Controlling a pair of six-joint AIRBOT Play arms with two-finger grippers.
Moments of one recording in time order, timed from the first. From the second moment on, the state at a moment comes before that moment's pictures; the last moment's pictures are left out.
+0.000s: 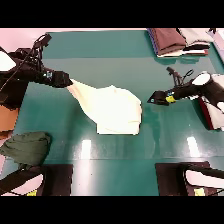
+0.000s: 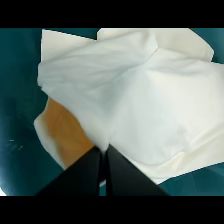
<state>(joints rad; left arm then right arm) -0.15 -1.14 1.31 1.09 -1.17 -1.42 -0.01 -1.37 1.01 -0.85 1.13 1.25</state>
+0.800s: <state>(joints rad) -0.15 -1.09 1.39 1.10 -1.16 -1.44 0.09 -1.35 1.09 -0.73 1.14 1.11</state>
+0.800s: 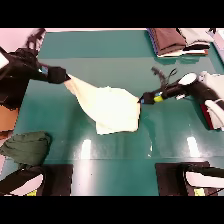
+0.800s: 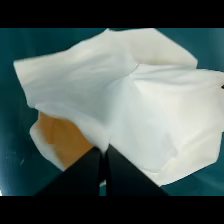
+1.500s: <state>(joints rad) -0.15 -0.84 1.97 1.10 -1.15 -1.48 0.03 -0.84 1.69 -0.94 1.26 1.28</state>
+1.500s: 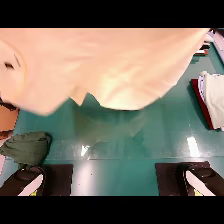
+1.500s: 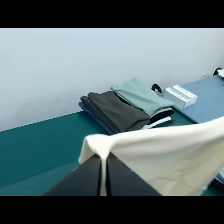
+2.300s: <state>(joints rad) -0.13 -1.42 1.66 1.27 -1.19 -1.45 0.13 -1.50 1.74 -1.20 1.25 1.41</state>
